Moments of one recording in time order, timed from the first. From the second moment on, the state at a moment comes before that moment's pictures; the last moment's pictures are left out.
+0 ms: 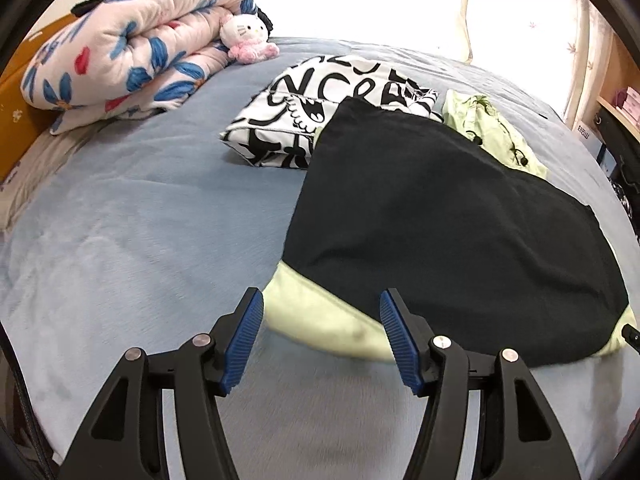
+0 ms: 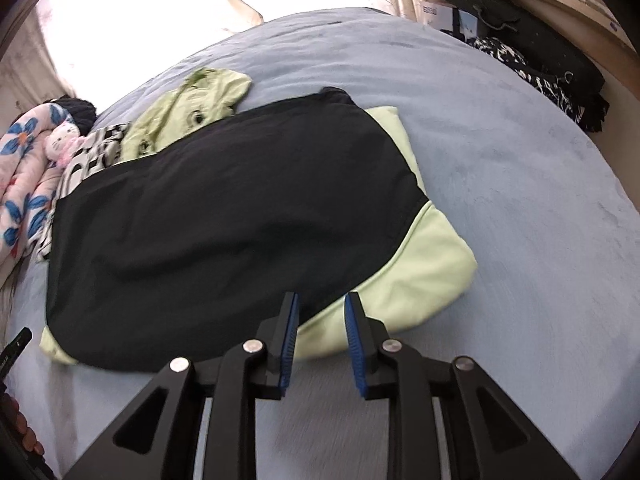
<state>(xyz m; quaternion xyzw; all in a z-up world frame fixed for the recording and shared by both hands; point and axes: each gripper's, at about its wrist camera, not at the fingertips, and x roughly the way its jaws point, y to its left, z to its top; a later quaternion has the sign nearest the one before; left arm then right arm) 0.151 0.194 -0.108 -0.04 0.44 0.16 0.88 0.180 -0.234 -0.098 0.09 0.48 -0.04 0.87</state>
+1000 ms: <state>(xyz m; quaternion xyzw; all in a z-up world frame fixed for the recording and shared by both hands) 0.293 0.105 0.091 0.13 0.36 0.03 0.92 0.280 -0.194 0.123 0.00 0.38 0.04 0.92</state>
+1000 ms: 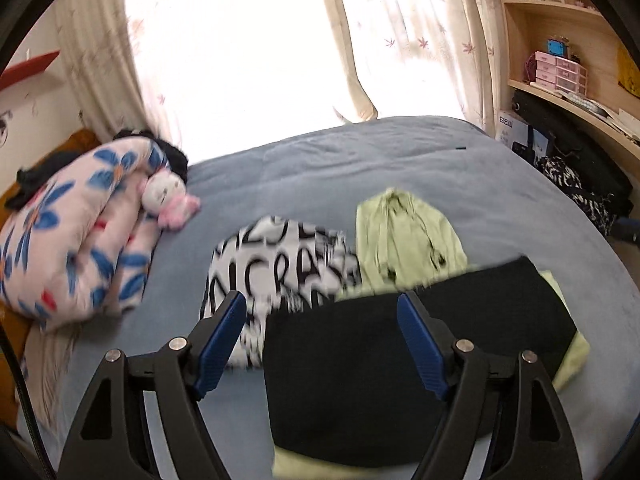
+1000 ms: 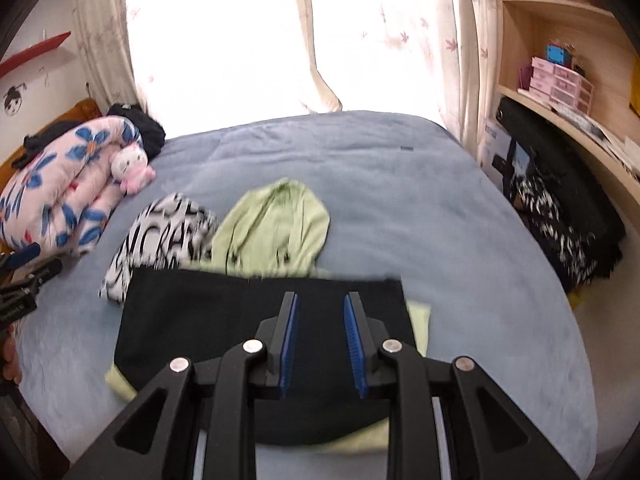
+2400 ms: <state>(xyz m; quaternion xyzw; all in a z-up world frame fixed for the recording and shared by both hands) 0.618 0.111 -0.141 0.05 0.46 -0.03 0.89 0.603 -0.162 -0.075 0.05 0.43 0.08 0.90</state>
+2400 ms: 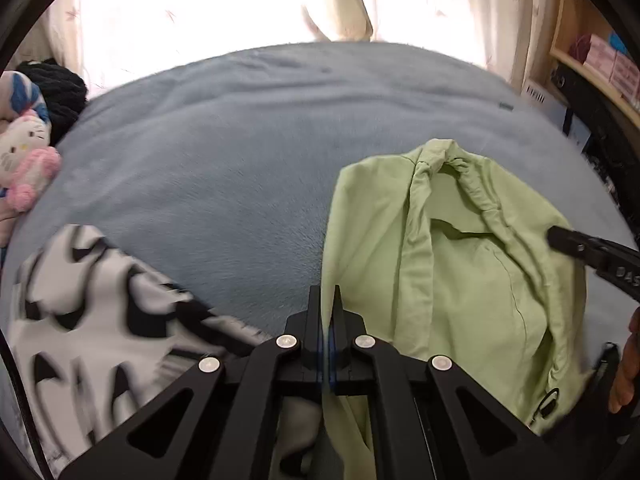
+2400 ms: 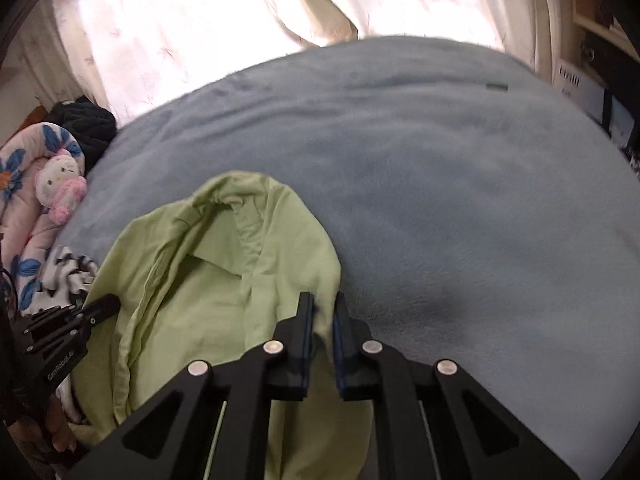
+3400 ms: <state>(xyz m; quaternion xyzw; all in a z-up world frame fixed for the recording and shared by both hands) 0.260 0.184 -0.037 -0.03 0.50 -0.07 0.86 0.237 -0.182 0.009 0.06 0.49 0.13 0.86</state>
